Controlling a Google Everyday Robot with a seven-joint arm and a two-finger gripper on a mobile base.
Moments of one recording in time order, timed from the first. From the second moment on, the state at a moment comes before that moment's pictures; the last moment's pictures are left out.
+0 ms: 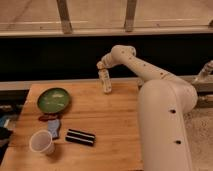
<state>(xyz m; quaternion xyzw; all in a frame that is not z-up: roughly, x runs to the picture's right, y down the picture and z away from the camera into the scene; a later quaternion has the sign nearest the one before) -0.026 -0.152 0.940 -0.18 -0.19 0.53 0.81</state>
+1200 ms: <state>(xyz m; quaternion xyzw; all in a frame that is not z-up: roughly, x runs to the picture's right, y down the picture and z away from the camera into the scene) -0.026 -0.153 0.939 -0.17 -0.19 0.53 0.81</state>
